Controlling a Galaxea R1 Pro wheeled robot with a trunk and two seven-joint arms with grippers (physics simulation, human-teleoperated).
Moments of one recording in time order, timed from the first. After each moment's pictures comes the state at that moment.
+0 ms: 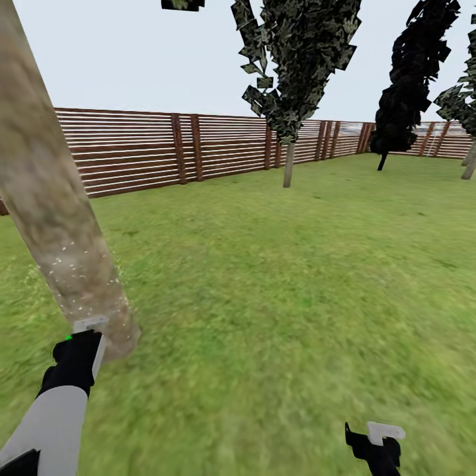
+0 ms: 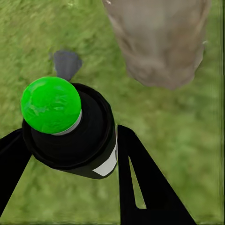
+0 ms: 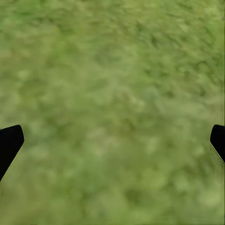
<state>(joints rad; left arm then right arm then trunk) -0.75 0.08 0.51 -0.76 -0.31 0.55 0.34 -0.50 -0.14 0.28 -0.03 -0.36 -0.51 -0.14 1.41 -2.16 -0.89</state>
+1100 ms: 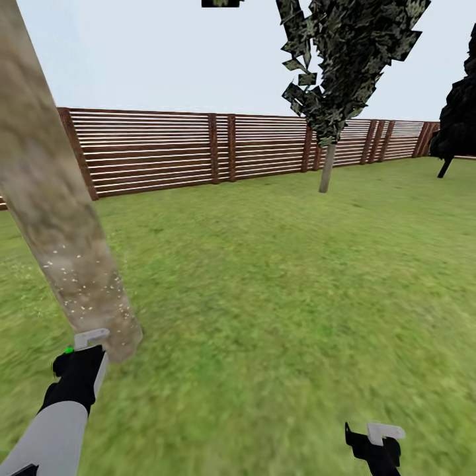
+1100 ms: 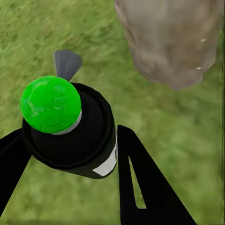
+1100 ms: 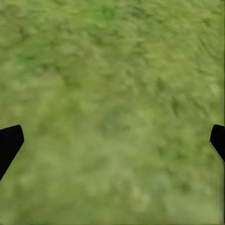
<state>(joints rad) -0.69 0.07 0.51 -0.71 -0.31 0.43 0.38 -0.50 -0.14 0.28 -0.03 -0.36 -0.51 -0.14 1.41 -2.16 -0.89</state>
